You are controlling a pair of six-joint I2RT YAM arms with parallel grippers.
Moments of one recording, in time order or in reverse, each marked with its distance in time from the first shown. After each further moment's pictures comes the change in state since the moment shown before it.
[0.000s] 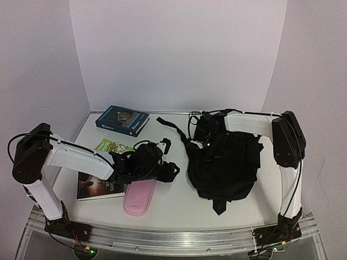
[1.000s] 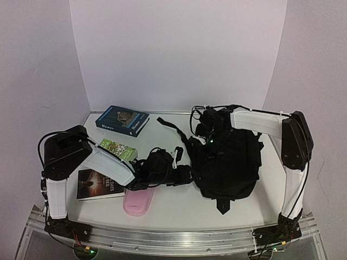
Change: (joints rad) left arm 0.010 0.303 0.064 0.448 0.322 -0.353; right arm 0.000 -0.090 -0.021 -0.005 0.051 -0.016
